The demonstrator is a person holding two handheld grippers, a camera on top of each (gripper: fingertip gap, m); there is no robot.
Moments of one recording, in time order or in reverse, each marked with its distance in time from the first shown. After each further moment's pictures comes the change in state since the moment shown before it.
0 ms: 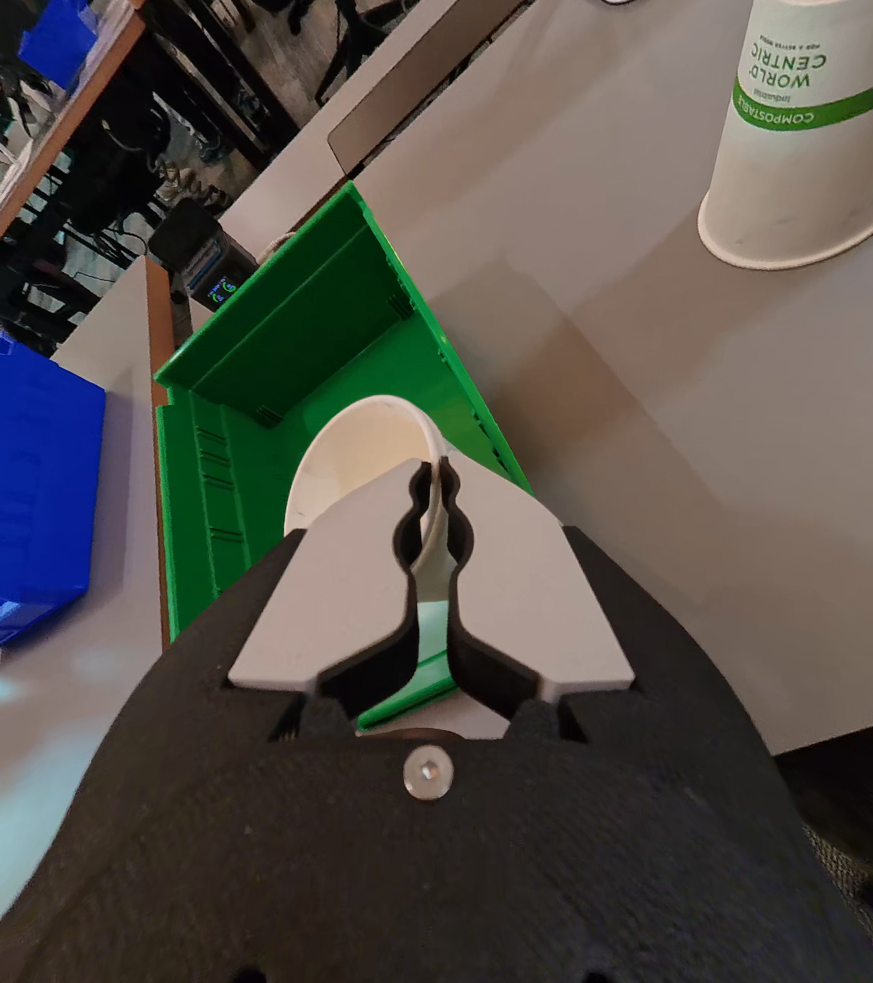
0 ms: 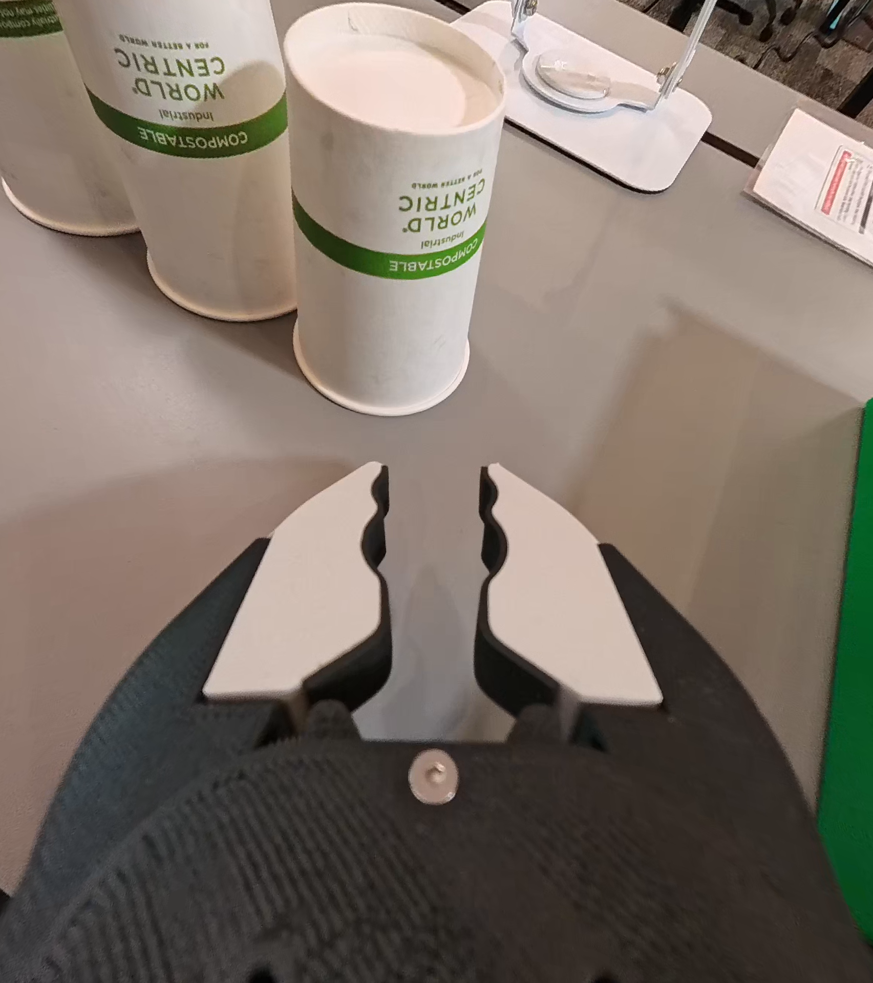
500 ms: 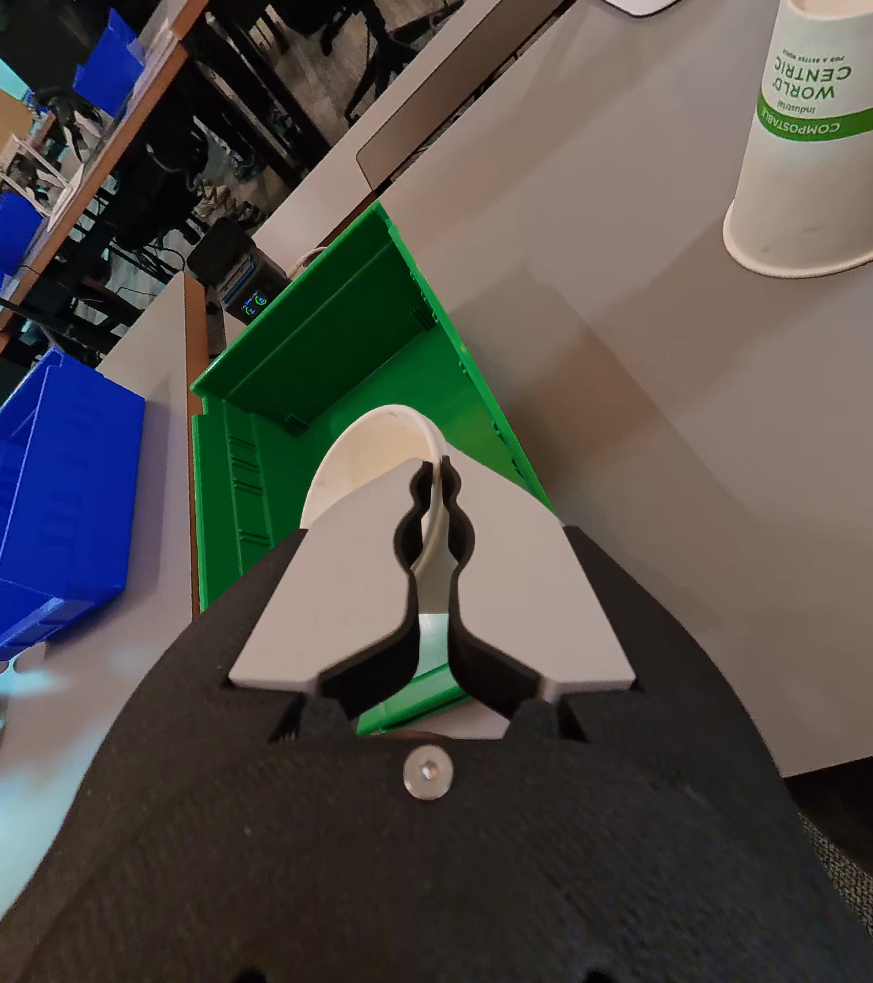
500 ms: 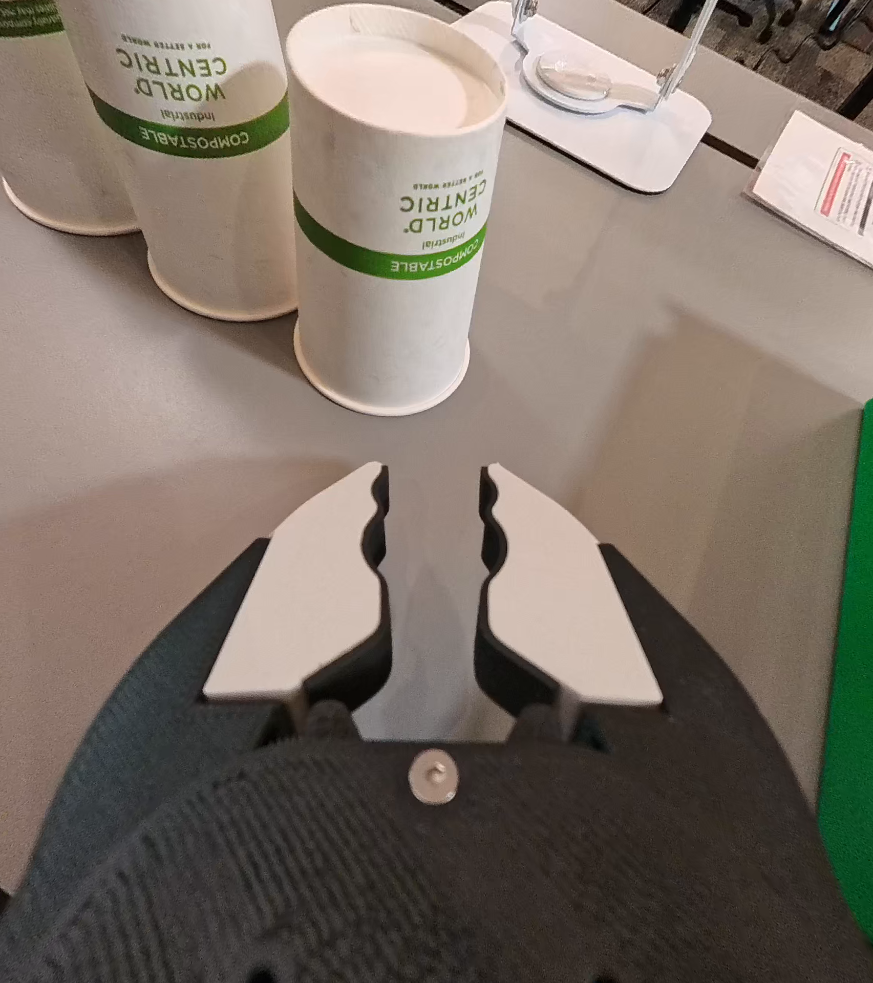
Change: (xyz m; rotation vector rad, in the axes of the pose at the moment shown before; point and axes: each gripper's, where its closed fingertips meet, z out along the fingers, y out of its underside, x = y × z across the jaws) left arm -0.006 -0.005 -0.003 0.013 -0.051 0.023; right arm 0.000 0.000 0.000 0.001 0.001 -0.002
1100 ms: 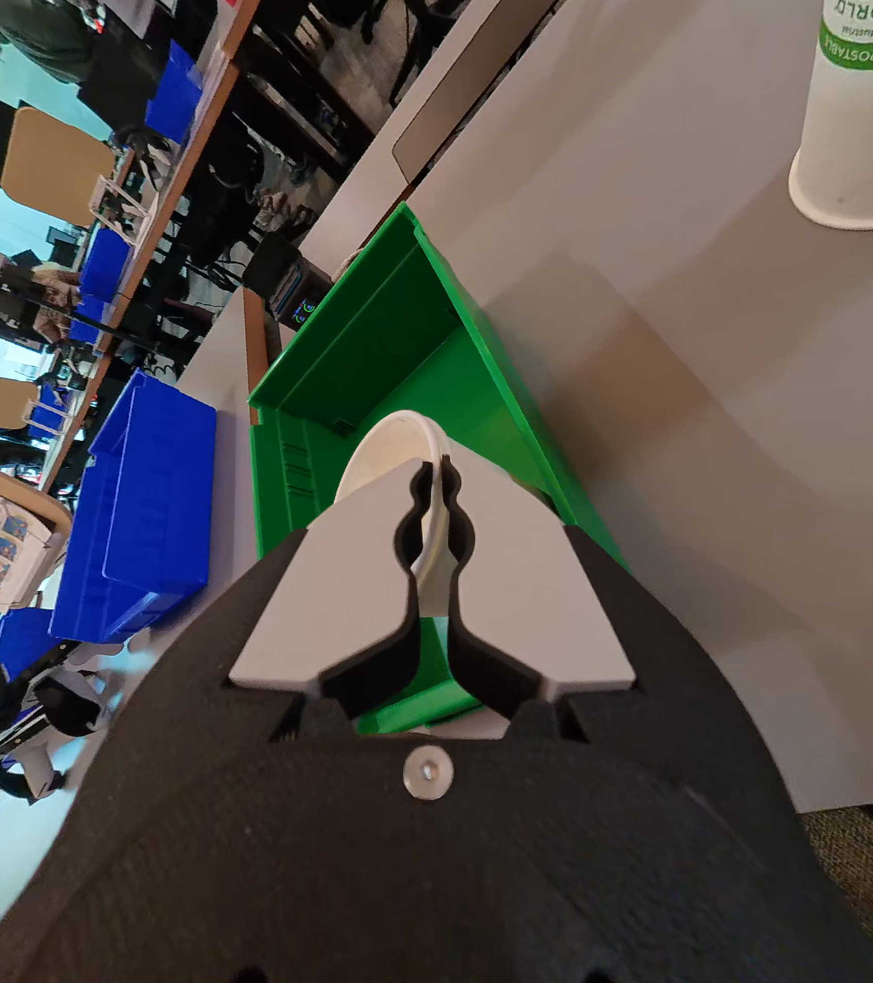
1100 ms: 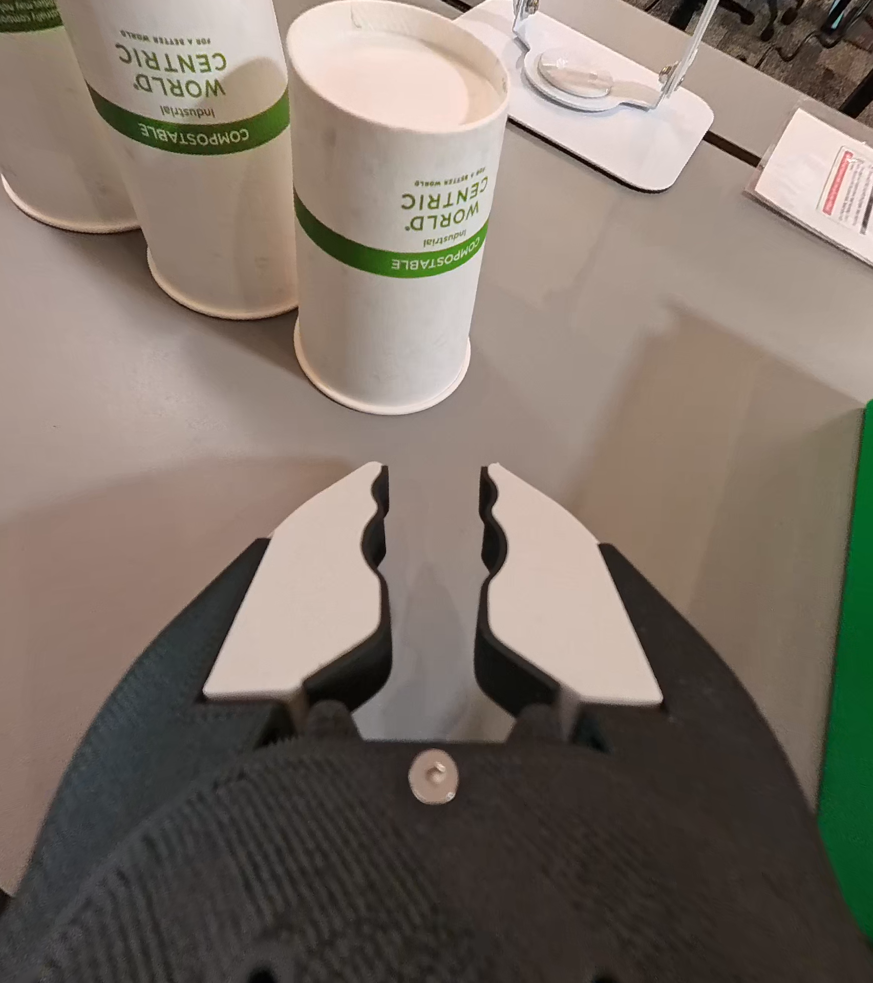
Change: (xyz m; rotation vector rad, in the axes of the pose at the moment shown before) left arm -0.005 -0.005 0.001 -0.037 -0.108 0.118; right arm 0.000 0.000 0.000 -0.003 -0.001 -0.002
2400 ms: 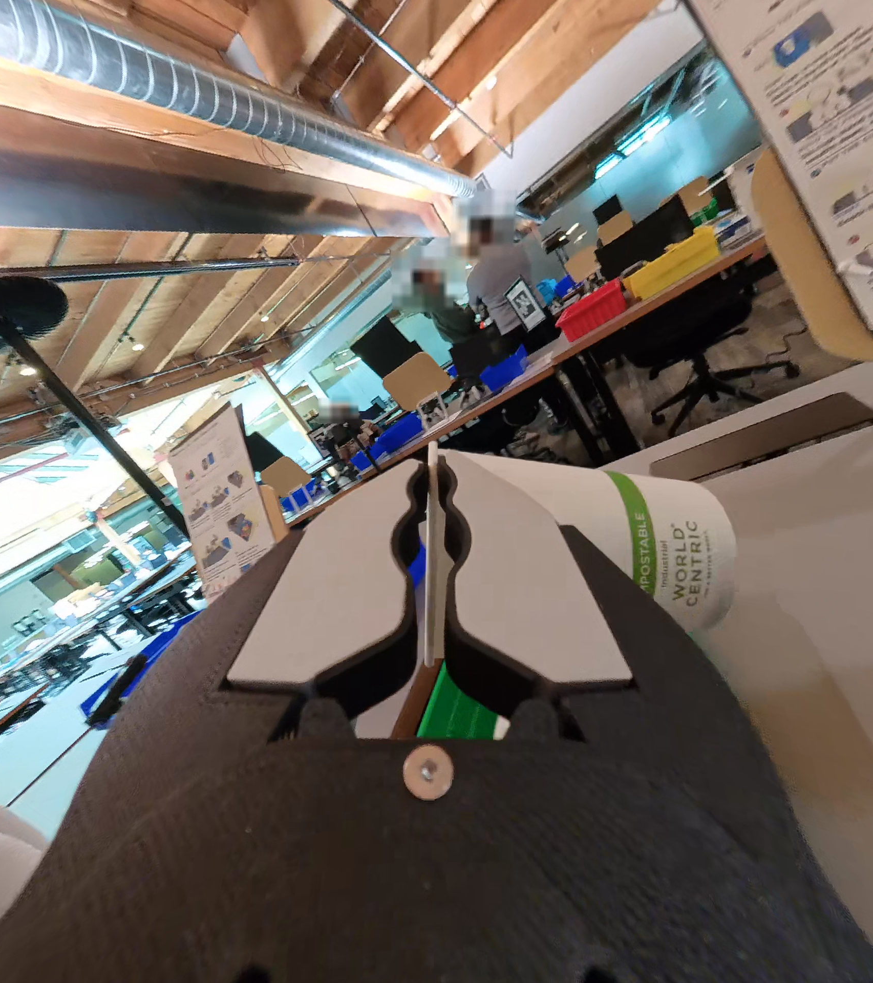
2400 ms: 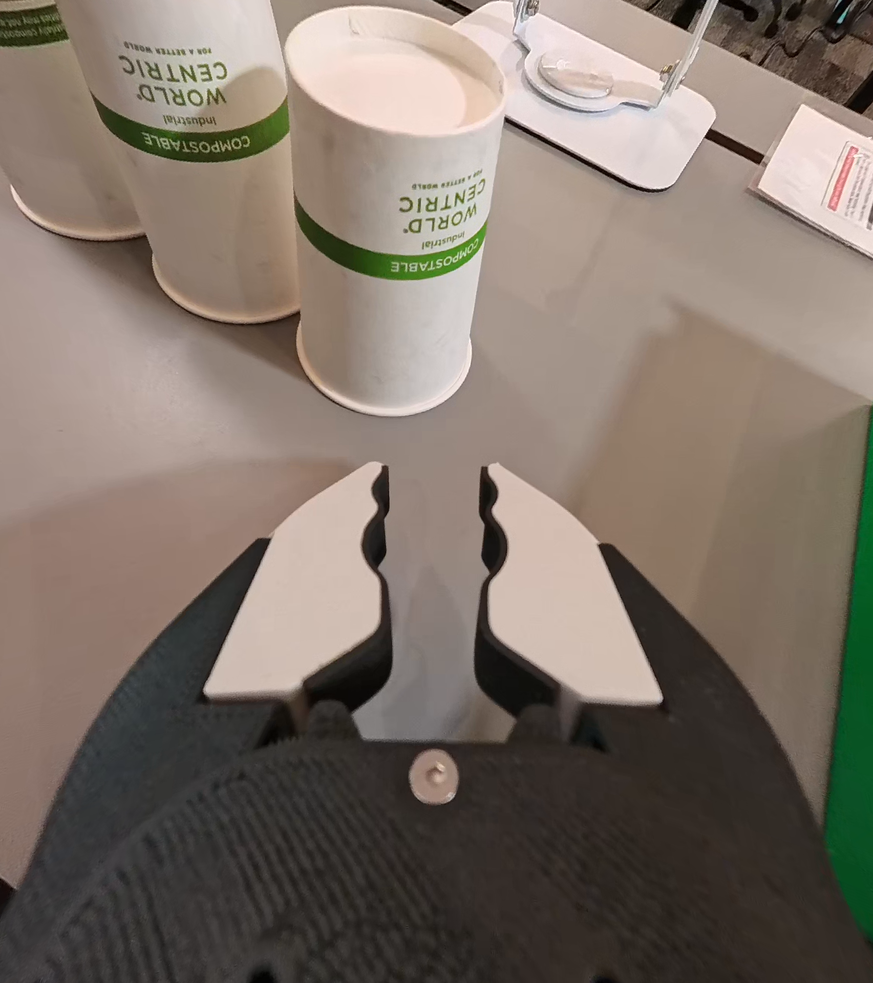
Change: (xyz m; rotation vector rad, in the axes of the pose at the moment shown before) left arm -0.102 -0.087 -0.116 0.471 -0.571 -0.244; right arm 0.000 -0.001 0.000 0.004 -0.008 0.013
